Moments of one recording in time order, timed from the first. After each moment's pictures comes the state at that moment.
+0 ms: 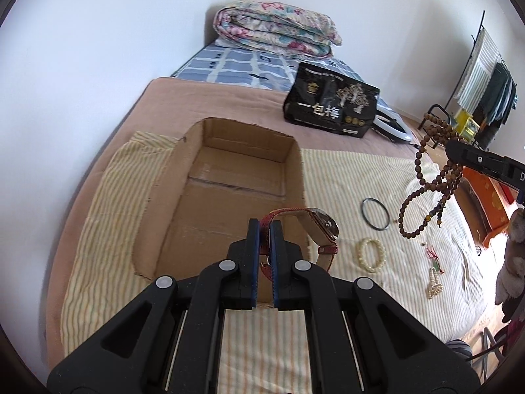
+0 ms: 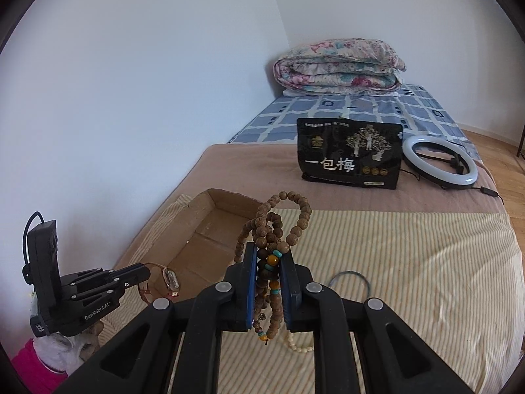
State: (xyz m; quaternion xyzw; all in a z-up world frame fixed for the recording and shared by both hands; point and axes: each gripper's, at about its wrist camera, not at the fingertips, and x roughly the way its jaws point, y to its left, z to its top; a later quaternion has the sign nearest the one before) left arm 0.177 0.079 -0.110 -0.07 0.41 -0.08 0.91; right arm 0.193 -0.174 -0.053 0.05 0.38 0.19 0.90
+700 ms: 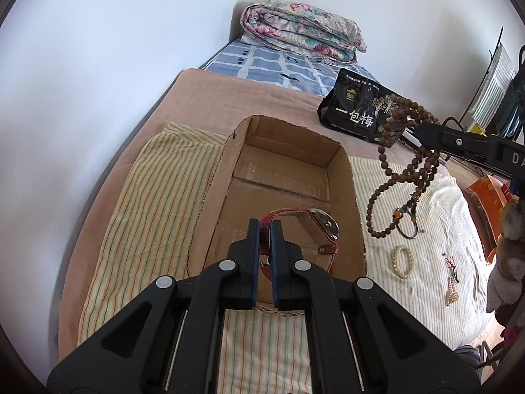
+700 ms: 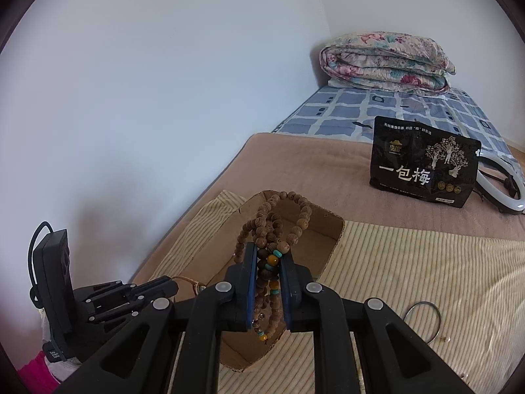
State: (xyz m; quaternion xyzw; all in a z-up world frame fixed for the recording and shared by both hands) left arm 0.190 0.137 -0.128 -0.09 0.42 -0.05 0.90; right arm 0.239 -0.068 -0.068 0.03 0.40 0.25 0.88
